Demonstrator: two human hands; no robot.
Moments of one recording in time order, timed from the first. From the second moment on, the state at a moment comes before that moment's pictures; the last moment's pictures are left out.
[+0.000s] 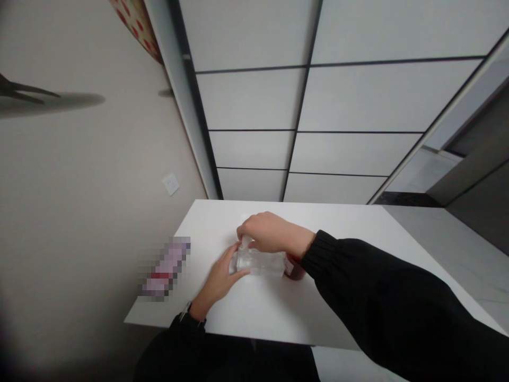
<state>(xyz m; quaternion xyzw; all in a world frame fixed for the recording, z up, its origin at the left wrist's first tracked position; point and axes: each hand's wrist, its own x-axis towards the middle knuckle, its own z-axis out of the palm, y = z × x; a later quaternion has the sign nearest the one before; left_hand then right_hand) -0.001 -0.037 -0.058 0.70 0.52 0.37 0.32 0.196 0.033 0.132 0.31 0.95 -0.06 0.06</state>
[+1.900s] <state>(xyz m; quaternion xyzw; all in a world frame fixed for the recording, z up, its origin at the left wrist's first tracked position) 0.001 -0.043 -0.044 0.69 0.52 0.36 0.35 0.193 0.032 0.132 0.33 0.93 -0.13 0.09</state>
